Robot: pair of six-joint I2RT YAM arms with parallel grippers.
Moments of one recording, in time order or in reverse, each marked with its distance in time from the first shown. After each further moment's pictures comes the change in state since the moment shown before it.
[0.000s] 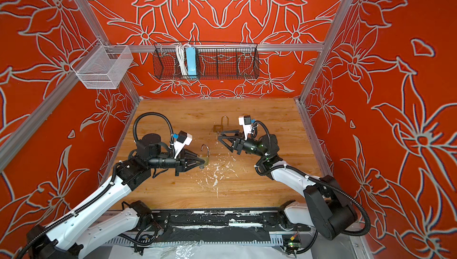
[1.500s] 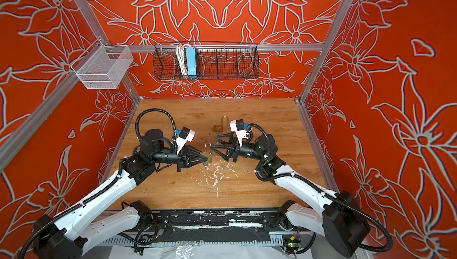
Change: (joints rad) left arm 0.008 0.089 0.019 0.151 0.100 -0.036; right arm 0.127 -0.171 0.062 -0.354 0.064 -0.283
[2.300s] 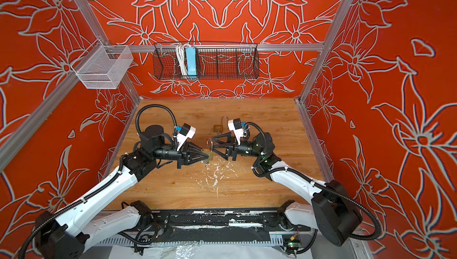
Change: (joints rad) left arm 0.003 0.056 0.064 0.004 0.057 -0.003; right arm -0.017 0.123 0.016 0.147 -0.116 0.073
